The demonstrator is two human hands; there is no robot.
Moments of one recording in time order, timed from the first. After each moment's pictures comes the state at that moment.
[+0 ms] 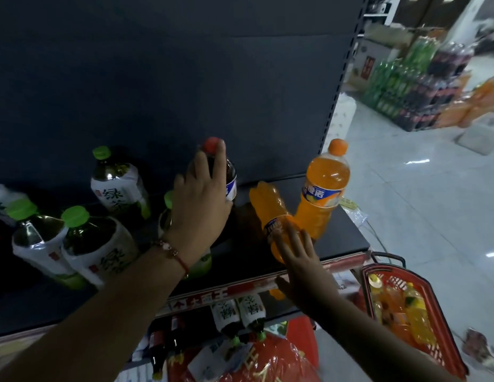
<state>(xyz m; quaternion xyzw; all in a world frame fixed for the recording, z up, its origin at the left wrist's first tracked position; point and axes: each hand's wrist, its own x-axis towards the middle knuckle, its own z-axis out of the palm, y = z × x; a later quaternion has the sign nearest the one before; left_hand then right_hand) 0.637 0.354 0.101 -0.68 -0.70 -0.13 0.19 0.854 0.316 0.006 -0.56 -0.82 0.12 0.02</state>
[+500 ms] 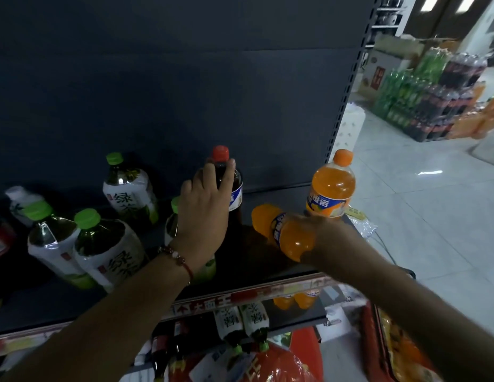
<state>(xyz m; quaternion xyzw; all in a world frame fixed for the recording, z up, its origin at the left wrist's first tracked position) 0.636 0.352 0.095 -0.66 -0.70 -0.06 0.25 0.869 0.330 0.126 -0.56 -0.81 0.16 0.02</state>
